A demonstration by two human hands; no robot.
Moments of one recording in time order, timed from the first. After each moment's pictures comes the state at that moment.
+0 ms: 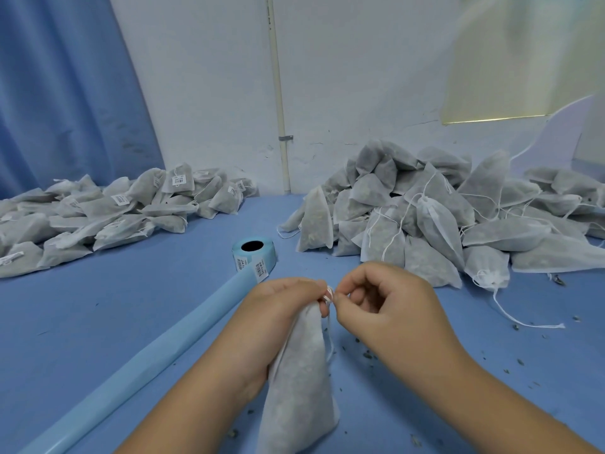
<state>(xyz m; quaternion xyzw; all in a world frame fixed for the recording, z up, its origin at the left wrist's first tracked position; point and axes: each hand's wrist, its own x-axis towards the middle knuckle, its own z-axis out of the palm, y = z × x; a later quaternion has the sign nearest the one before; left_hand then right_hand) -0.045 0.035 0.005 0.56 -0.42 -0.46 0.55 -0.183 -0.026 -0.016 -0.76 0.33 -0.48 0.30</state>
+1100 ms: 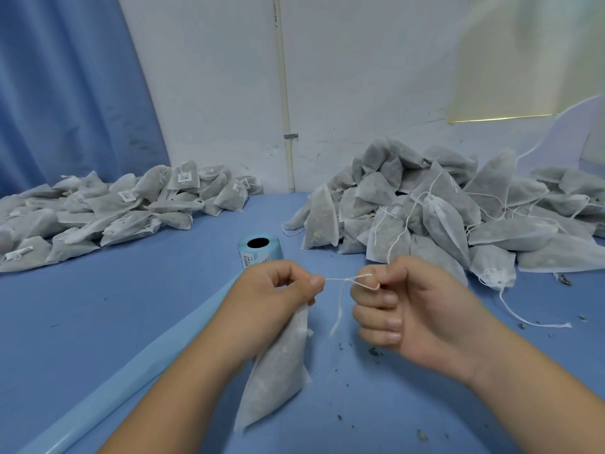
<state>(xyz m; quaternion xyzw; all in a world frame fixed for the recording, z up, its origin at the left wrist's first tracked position) -0.021 0.028 0.002 0.63 -0.51 -0.28 0.52 -0.198 -0.043 0.001 -0.48 0.14 -0.26 0.83</state>
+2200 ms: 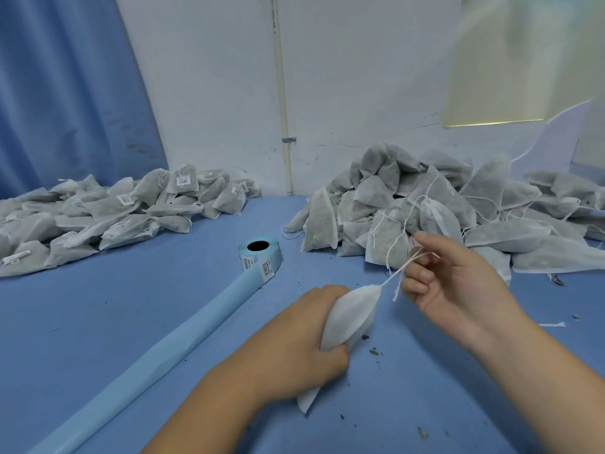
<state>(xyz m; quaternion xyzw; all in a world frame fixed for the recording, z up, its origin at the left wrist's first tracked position) -0.025 0.023 -0.031 0.60 -0.74 -0.16 0.26 -0.211 -0.073 0.001 -0.36 0.23 -0.52 0.74</state>
